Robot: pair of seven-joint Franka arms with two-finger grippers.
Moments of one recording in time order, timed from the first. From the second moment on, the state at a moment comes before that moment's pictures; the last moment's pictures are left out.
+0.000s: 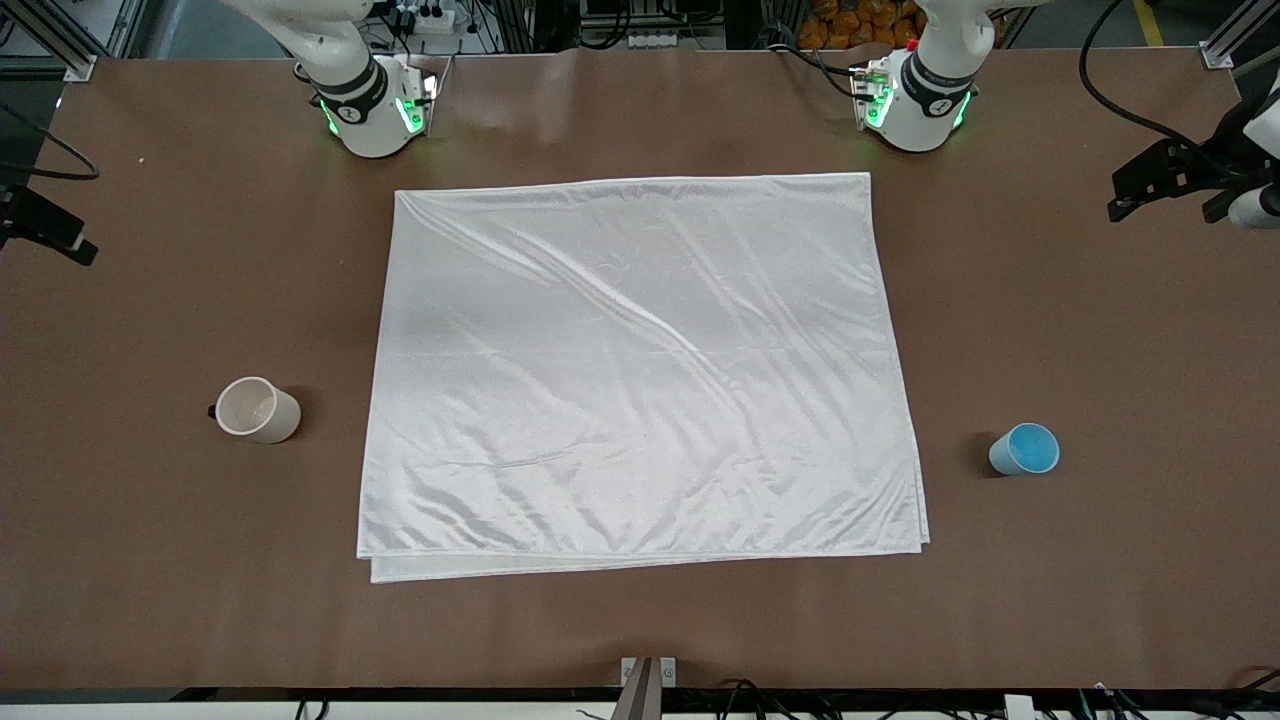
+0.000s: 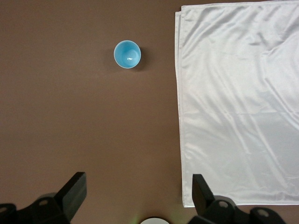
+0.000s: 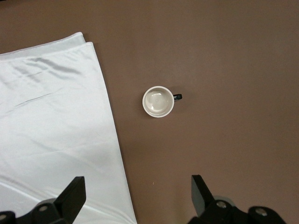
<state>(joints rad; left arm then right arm) 0.05 -0.10 -0.08 -1.63 0.01 1.50 0.01 -0.17 -0.01 0.07 -1.51 -0.01 1.51 0.07</state>
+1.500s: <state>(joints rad) 0.05 0.03 -0.08 -1.65 0.08 1.52 -0.03 -0.27 0.00 0.07 -1.75 -0.01 1.74 -0.29</state>
